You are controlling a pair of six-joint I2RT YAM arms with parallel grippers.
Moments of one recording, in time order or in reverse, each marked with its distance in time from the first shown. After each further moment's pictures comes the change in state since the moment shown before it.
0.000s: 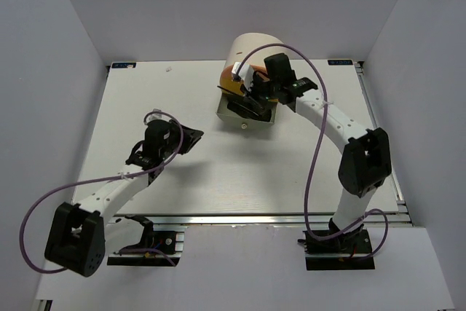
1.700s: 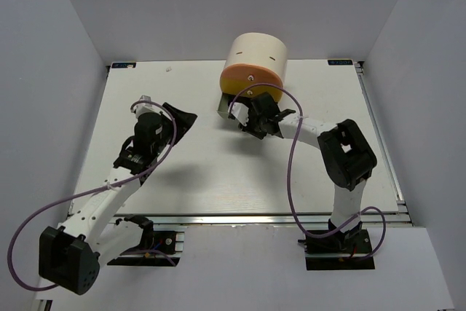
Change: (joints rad) left arm -0.020 -0.073 0.158 -0.141 -0.148 0.196; right arm 0.045 0.144 -0.324 0.252 0.296 -0.059
